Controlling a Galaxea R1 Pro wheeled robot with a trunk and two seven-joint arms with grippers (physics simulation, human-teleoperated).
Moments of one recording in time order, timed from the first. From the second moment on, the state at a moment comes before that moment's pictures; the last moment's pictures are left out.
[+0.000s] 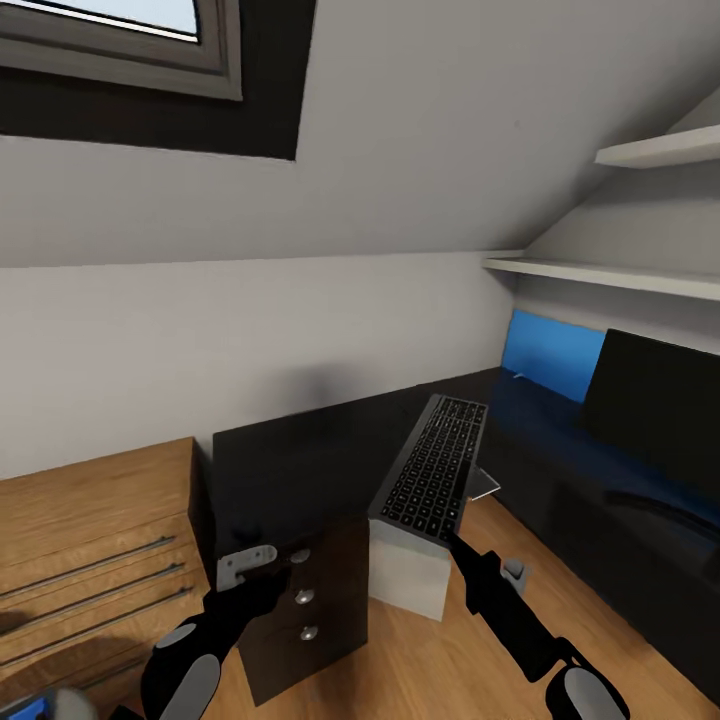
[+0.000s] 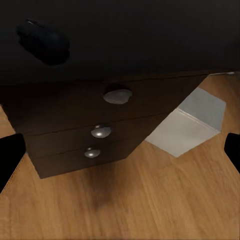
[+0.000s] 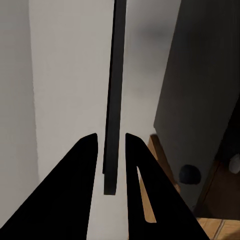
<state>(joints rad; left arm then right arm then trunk) -0.11 0.10 -0.33 -1.62 0.66 0.52 0.55 -0.02 -0.11 0.14 -1.52 -1.51 0.28 0.12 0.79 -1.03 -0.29</state>
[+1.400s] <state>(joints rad) -0.11 0.10 -0.33 -1.62 0.66 0.52 0.55 -0.02 -0.11 0.13 -1.52 -1.51 0.28 0.12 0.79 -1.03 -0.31</state>
